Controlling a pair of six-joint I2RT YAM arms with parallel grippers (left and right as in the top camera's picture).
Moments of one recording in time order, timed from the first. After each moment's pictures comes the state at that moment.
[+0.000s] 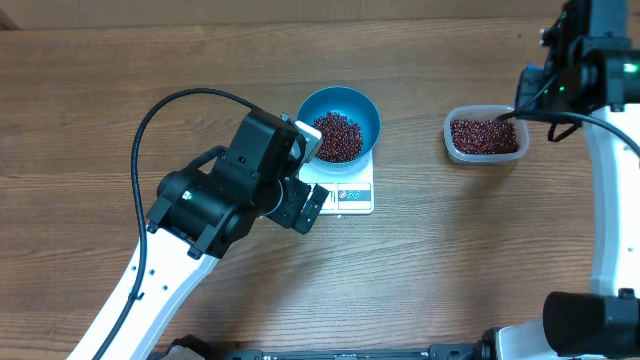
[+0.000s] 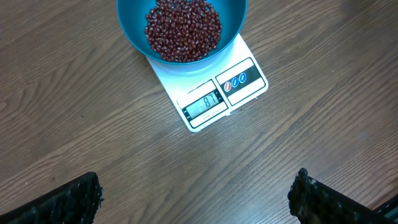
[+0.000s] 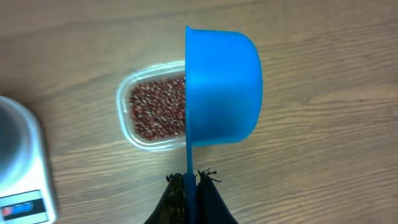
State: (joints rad) left arm -0.56 1.31 1.42 -1.14 -0.01 -0.02; right arm -0.05 1.67 1.86 -1.33 0.16 0.10
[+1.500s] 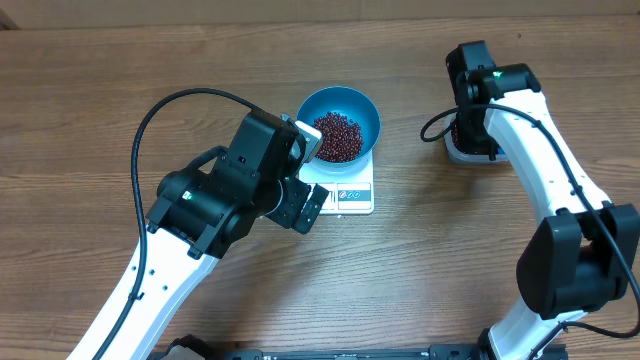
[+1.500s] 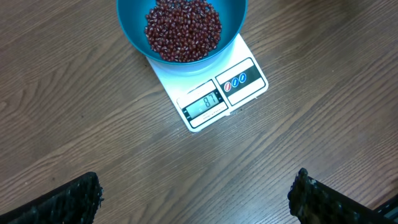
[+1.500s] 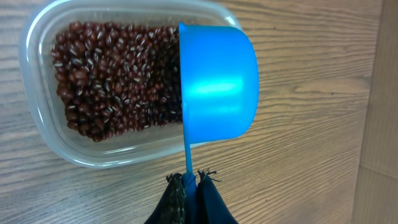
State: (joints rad) left arm -0.56 1.31 1.42 -1.14 -0.01 -0.02; right arm 0.15 1.87 1.59 -1.19 0.53 0.14
